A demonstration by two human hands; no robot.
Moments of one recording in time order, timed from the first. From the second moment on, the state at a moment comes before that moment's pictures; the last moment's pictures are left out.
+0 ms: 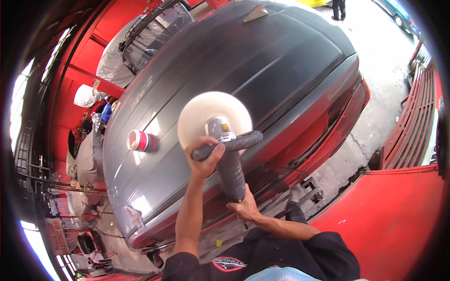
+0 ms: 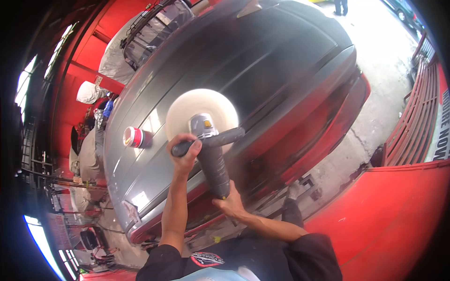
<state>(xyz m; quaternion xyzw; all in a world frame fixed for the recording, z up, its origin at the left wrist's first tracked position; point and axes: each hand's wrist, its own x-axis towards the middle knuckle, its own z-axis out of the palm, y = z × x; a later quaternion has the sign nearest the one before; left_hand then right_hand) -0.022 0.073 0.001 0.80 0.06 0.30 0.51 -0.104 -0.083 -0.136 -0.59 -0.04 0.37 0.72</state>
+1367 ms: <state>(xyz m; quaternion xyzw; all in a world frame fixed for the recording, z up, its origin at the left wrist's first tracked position) -0.032 0.104 -0.025 0.49 0.26 0.64 0.54 0.033 -0.124 -0.035 -0.74 -0.38 0.42 0.37</state>
